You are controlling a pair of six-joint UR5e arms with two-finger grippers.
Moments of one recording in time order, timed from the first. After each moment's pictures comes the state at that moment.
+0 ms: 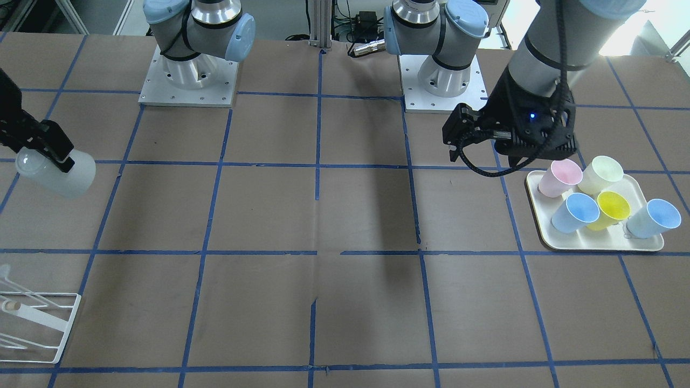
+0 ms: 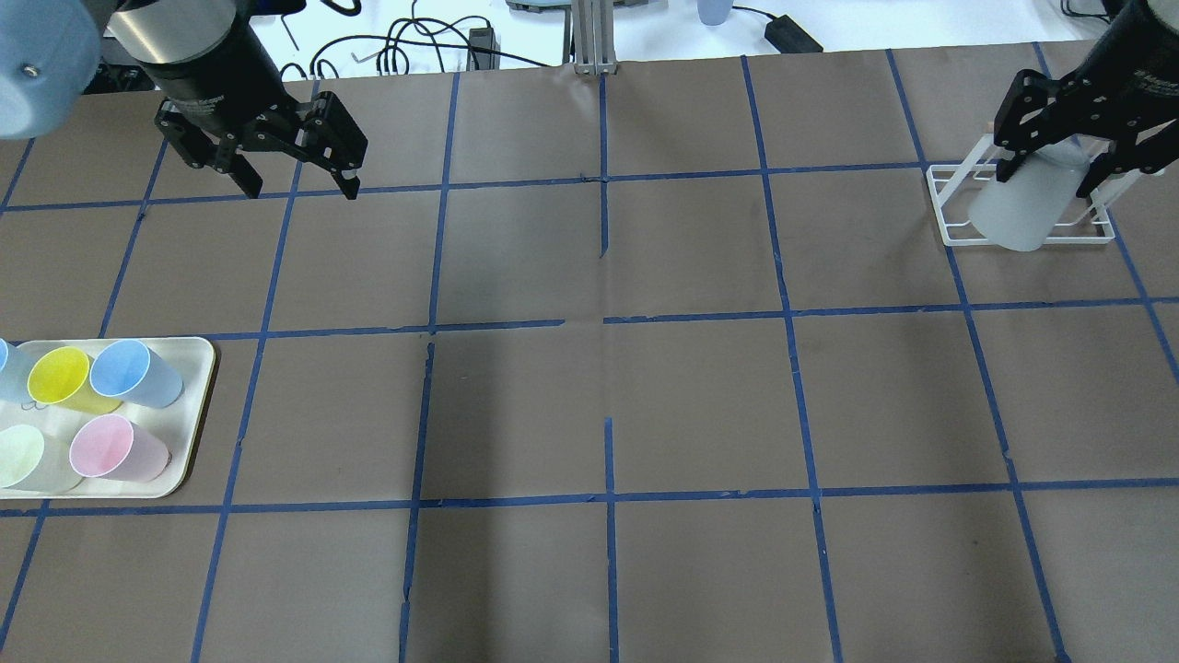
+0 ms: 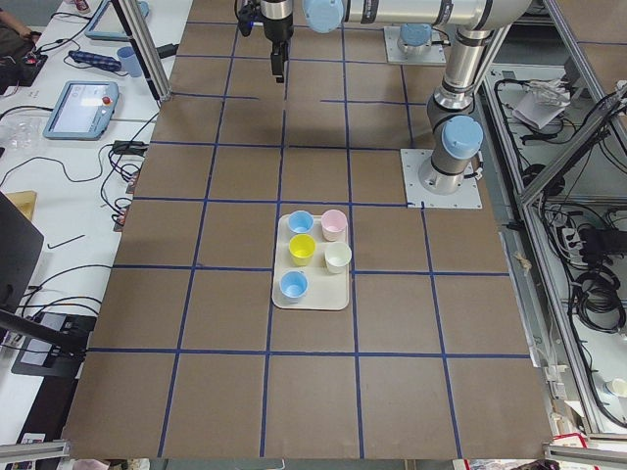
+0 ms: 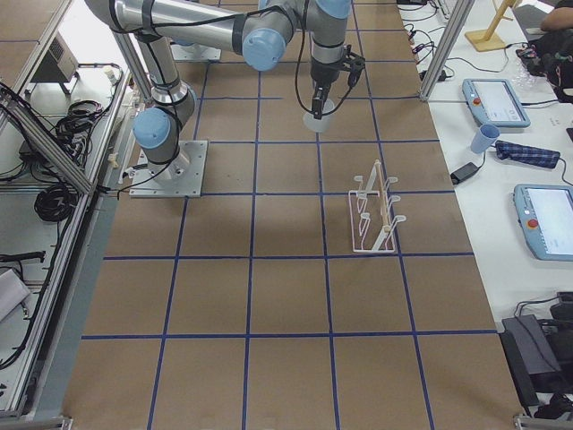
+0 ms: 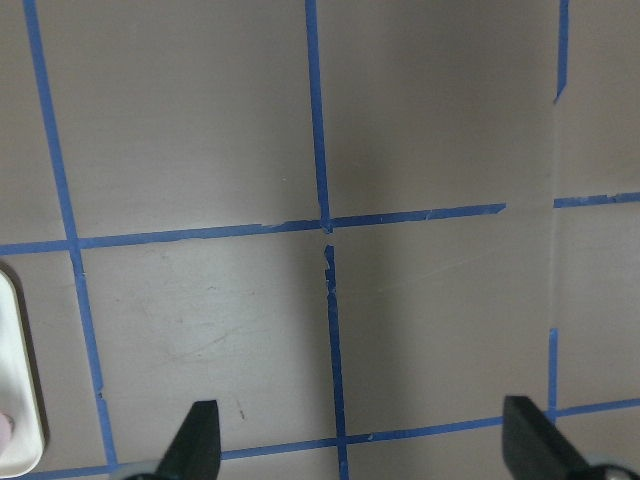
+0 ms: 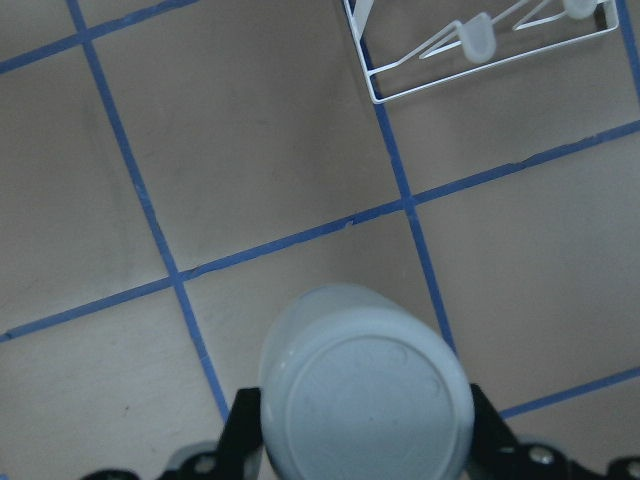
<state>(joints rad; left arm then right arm) -1.56 -1.66 -1.45 -1.62 1.60 0.11 1.26 -1.53 1.57 -1.66 -1.60 -0.02</state>
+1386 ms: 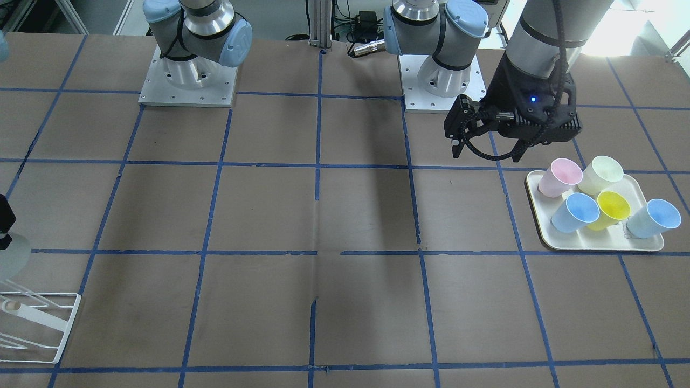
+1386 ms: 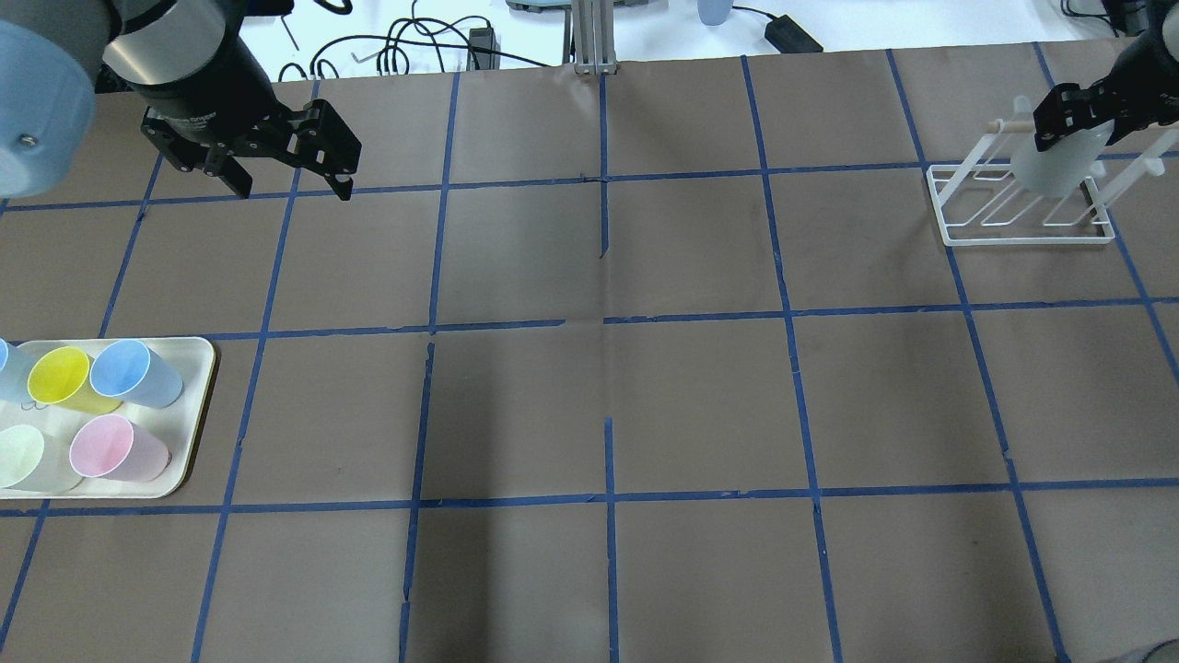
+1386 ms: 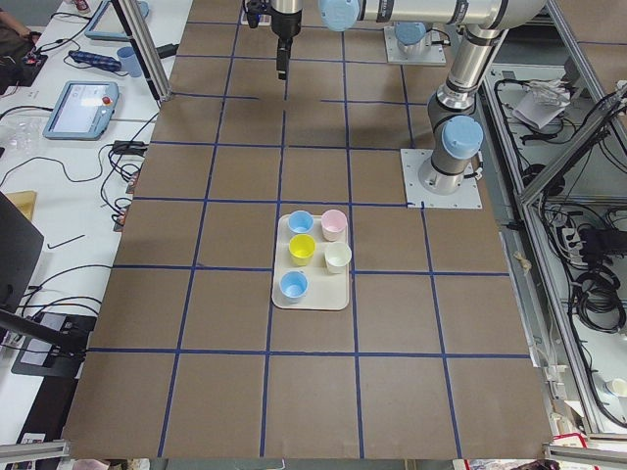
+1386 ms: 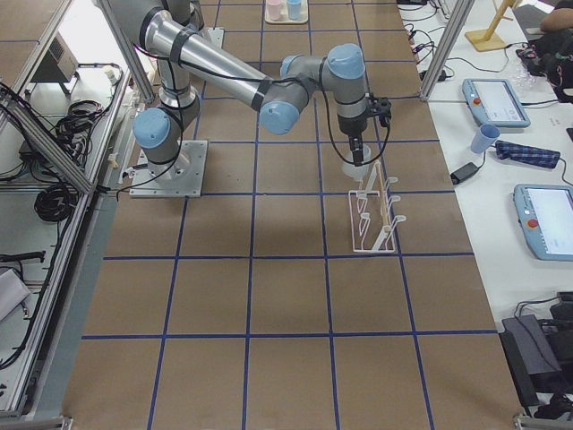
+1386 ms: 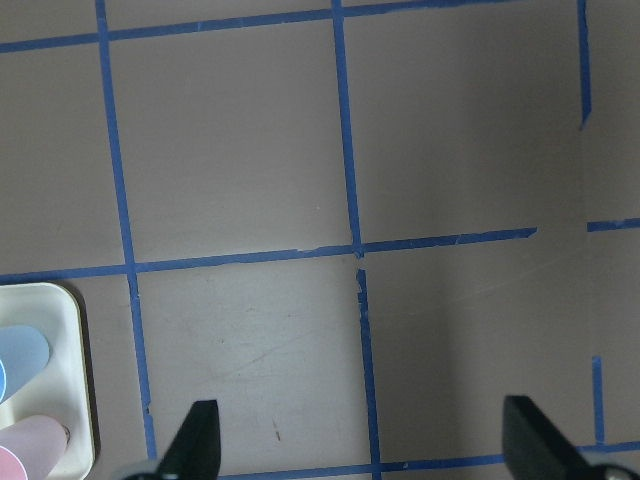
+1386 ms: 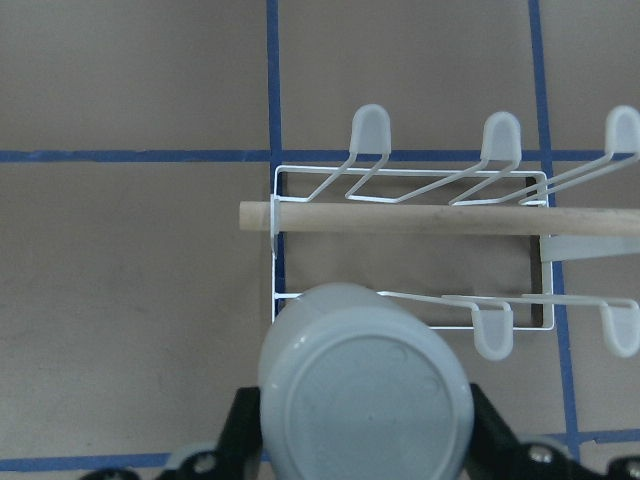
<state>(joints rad) -1.54 -1.60 -1.53 -1.51 1.57 0.11 1.13 -1.34 1.65 -2.17 -1.52 -0.43</state>
